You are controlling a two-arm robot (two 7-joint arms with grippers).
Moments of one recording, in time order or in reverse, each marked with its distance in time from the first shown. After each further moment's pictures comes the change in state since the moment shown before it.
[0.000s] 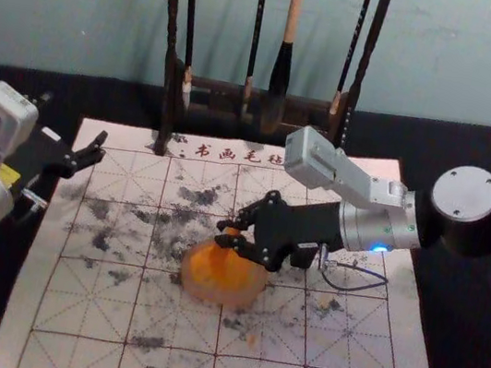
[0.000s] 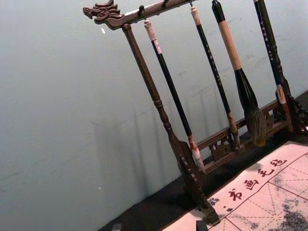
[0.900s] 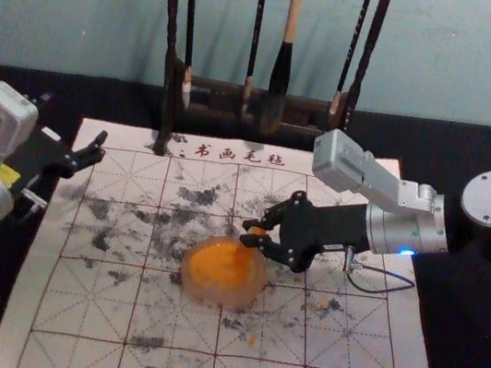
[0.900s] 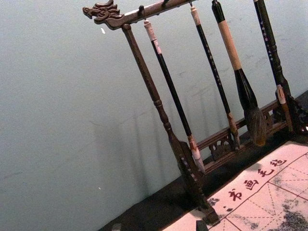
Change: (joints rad) left arm 0.000 0.000 0.000 0.000 0.000 0.000 0.000; right arm -0.028 0.064 0.032 -0.049 -0.006 0.003 -0.007
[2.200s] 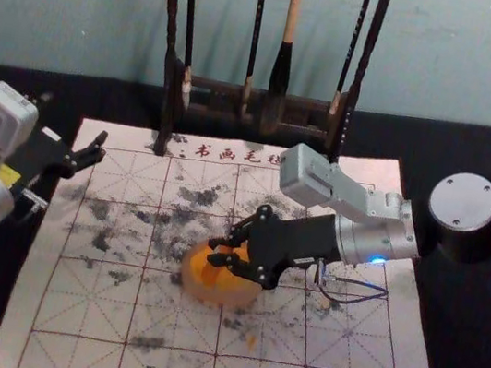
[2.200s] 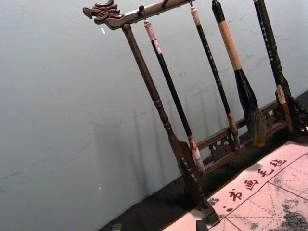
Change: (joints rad) left arm 0.000 0.000 0.000 0.000 0.000 0.000 0.000; right arm 0.011 -0.041 -0.050 -0.010 0.003 -0.017 0.041
